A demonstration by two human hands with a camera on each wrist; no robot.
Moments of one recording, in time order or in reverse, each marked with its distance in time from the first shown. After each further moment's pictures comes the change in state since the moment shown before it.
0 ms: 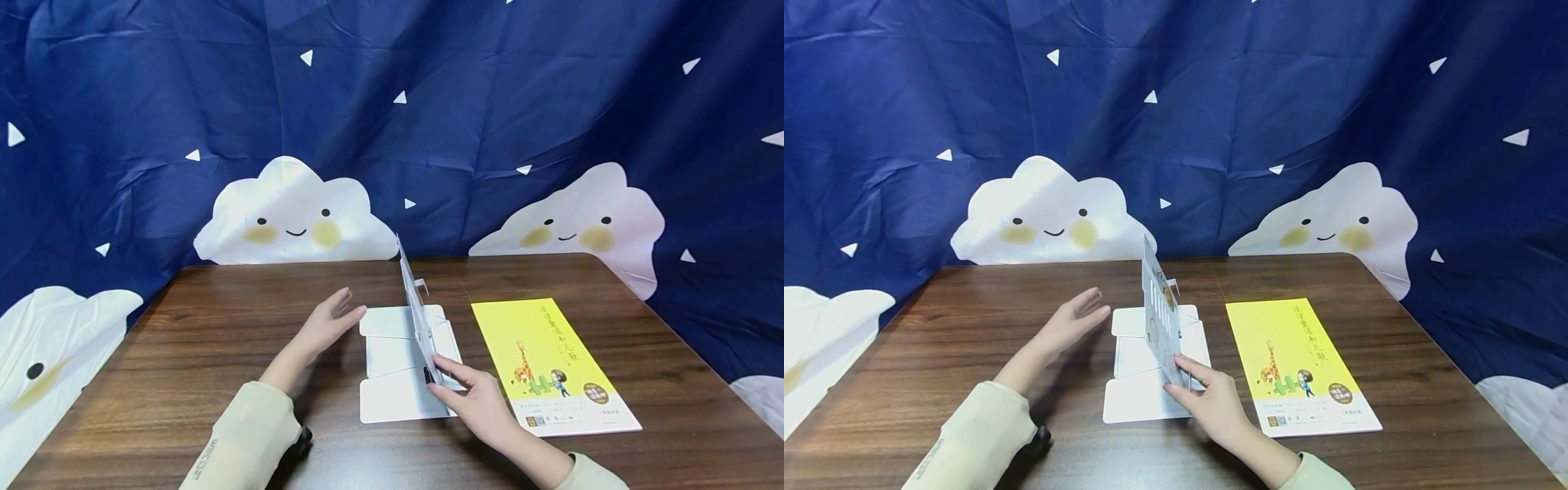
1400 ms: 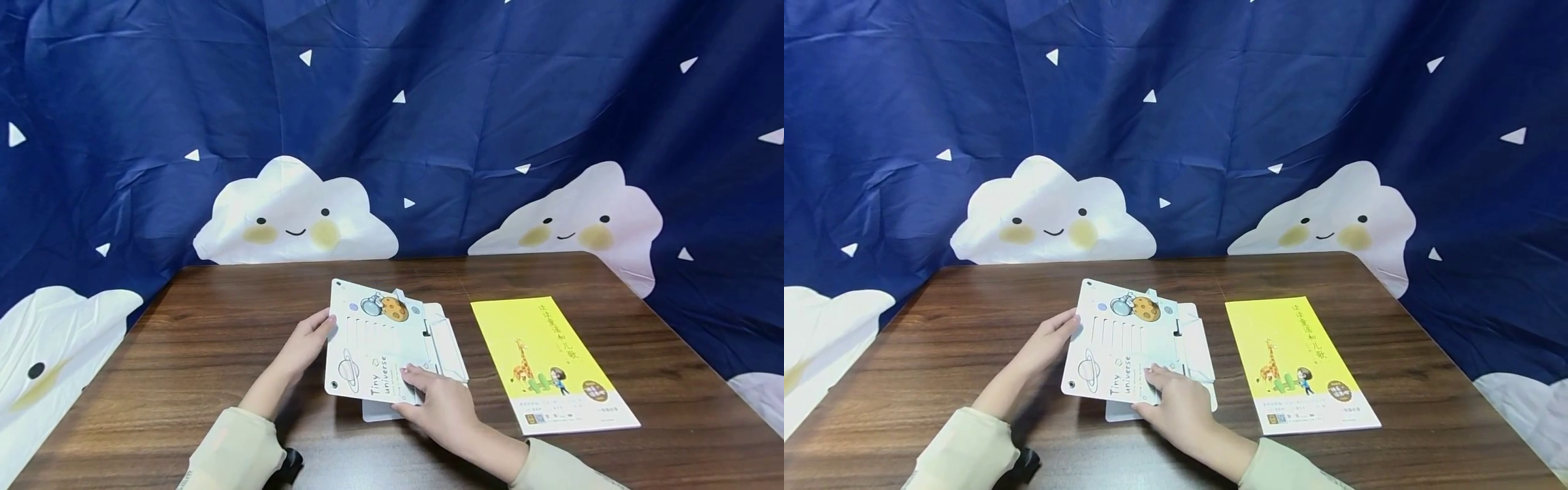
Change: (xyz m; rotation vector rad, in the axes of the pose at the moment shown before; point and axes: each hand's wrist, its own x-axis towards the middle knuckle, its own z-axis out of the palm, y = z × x) left_hand -0.022 -0.024 -0.007 -0.123 0.106 -0.064; right_hand 0.002 0.007 0.041 -0.709 -0.025 -0.296
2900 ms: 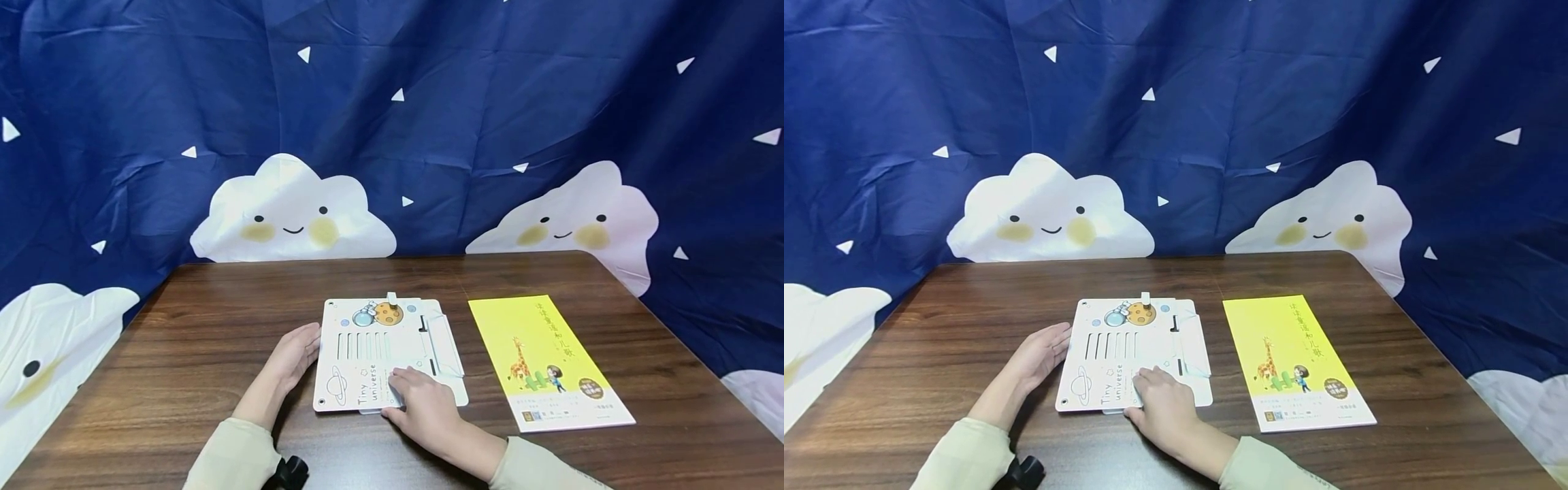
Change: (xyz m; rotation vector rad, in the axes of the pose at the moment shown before) left_hand -0.001 -0.035 -0.008 -0.515 -0.001 -0.135; right_hand 0.002 -0.005 0.018 -0.214 -0.110 -0.142
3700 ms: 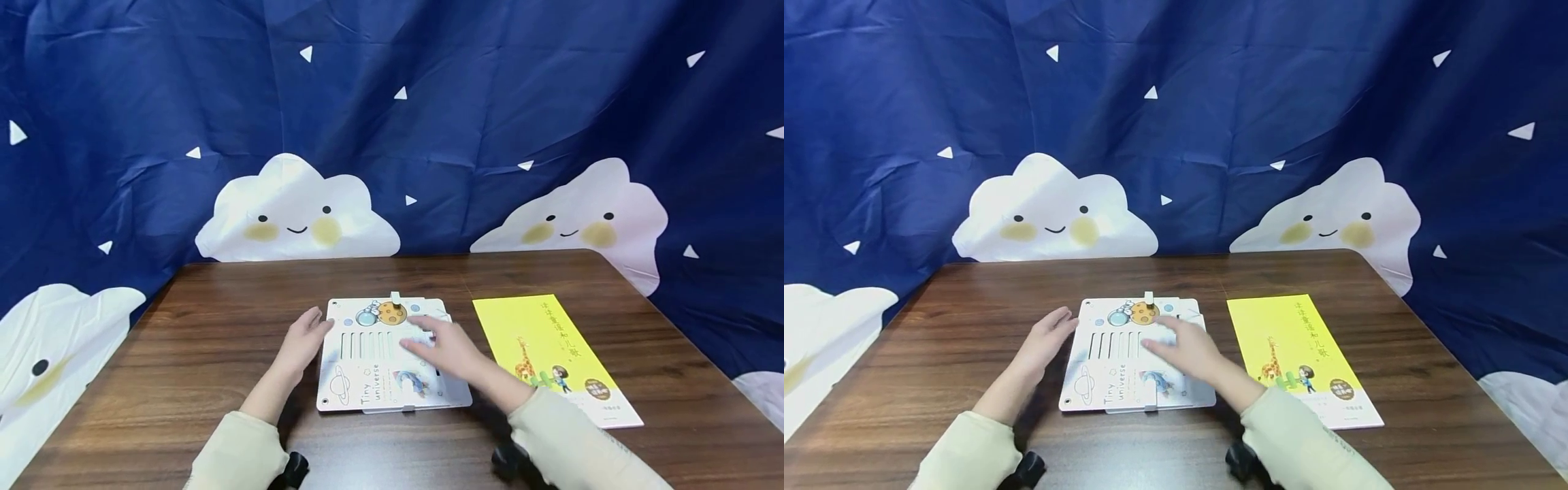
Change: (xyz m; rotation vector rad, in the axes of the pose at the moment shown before) left_hand -0.007 0.023 0.023 0.583 0.157 0.088; right_hand 0.053 0.053 -0.040 0.523 -0.124 0.200
